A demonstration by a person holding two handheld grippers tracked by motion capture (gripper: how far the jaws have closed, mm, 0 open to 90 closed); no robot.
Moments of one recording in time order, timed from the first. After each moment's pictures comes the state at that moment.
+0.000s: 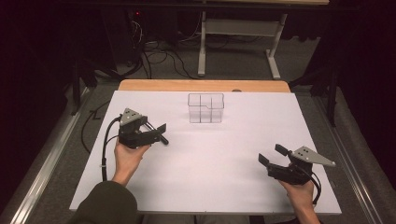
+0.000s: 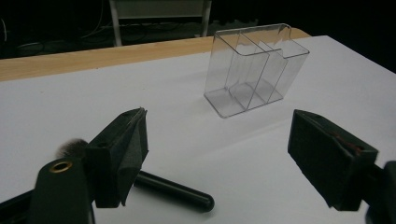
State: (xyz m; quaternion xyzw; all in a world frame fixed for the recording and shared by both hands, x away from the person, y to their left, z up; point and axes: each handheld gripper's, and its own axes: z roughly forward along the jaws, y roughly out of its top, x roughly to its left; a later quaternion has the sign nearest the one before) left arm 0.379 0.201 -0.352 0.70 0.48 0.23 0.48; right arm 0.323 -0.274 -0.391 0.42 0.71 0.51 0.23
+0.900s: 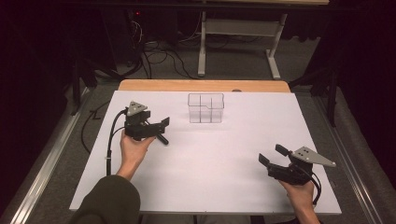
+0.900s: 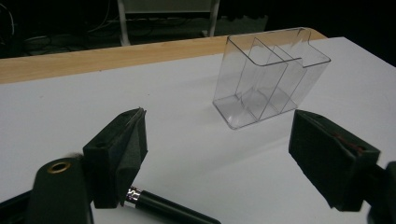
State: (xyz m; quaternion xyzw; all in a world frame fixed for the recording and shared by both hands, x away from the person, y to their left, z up) left arm 0.405 0.192 -0.351 0.69 0.50 0.23 0.47; right arm 0.322 -0.275 -0.391 0.42 0.71 0.51 0.23
